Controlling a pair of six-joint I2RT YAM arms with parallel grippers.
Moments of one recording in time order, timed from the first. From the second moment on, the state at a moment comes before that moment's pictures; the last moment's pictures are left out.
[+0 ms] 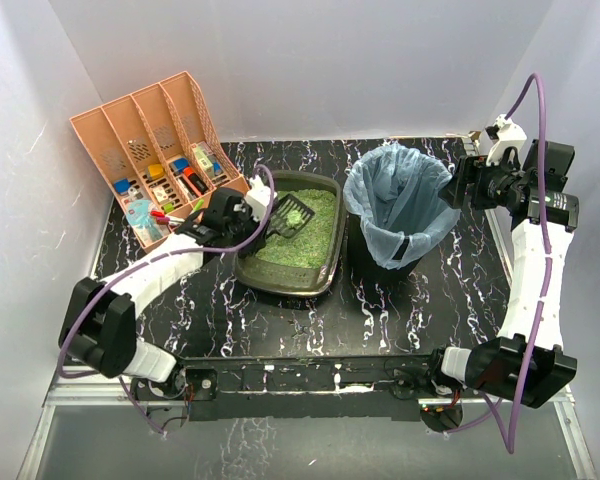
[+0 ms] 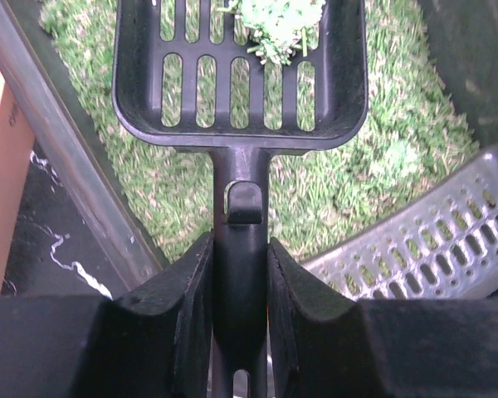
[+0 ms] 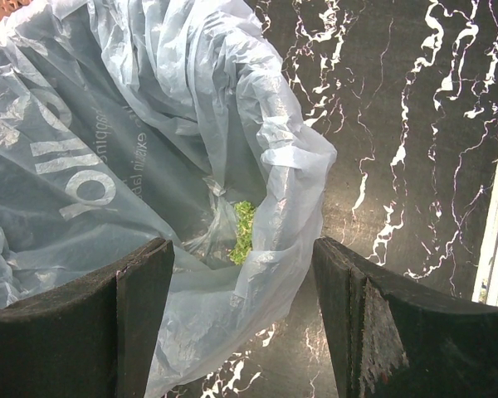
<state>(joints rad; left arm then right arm) -0.49 1.41 0.92 -0.28 0.20 0.15 -0.35 1.23 1.42 -0.84 -0.61 -0.19</state>
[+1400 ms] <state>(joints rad) -0.49 1.40 1.72 -0.86 0.25 0.14 -0.35 1.21 1.43 -0.84 -0.64 -0.19</state>
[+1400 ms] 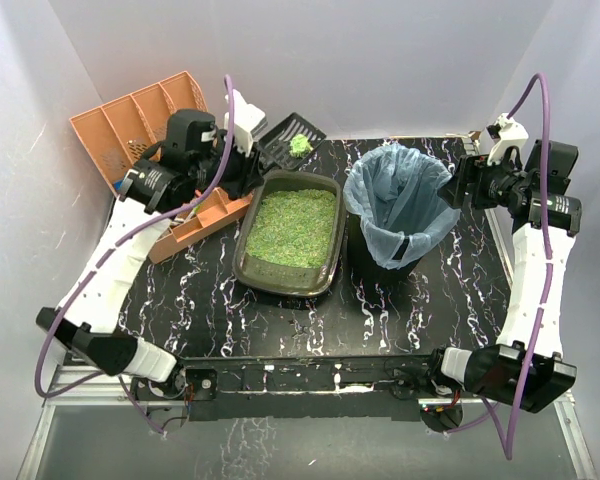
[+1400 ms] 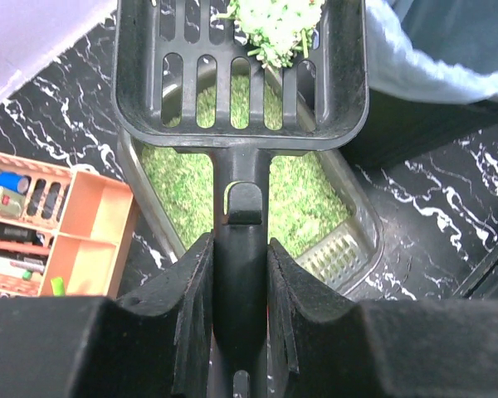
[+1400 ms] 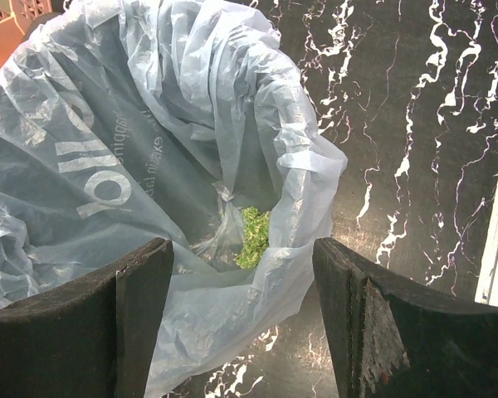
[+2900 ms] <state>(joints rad) -1.16 1.97 2.06 -0.58 -0.72 0.95 -0.47 1.09 1.34 -0.82 -0.60 -0.16</state>
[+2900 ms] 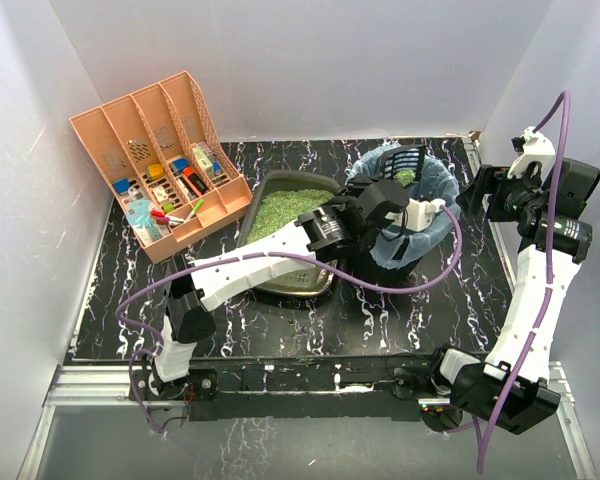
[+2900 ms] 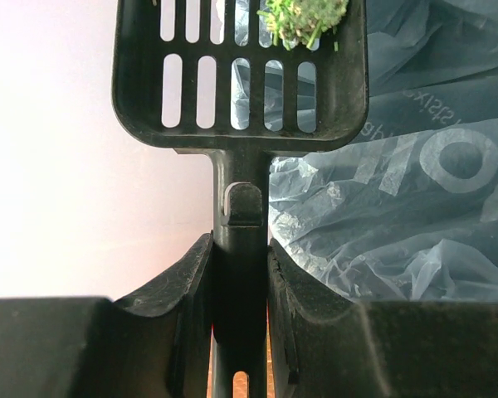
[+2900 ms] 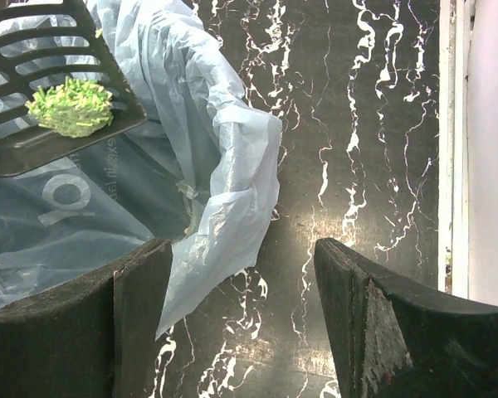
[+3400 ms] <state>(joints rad) -1.20 1.97 1.78 -0.11 -0.82 1.42 -0.47 1.09 1.34 -0.82 -0.60 -0.16</state>
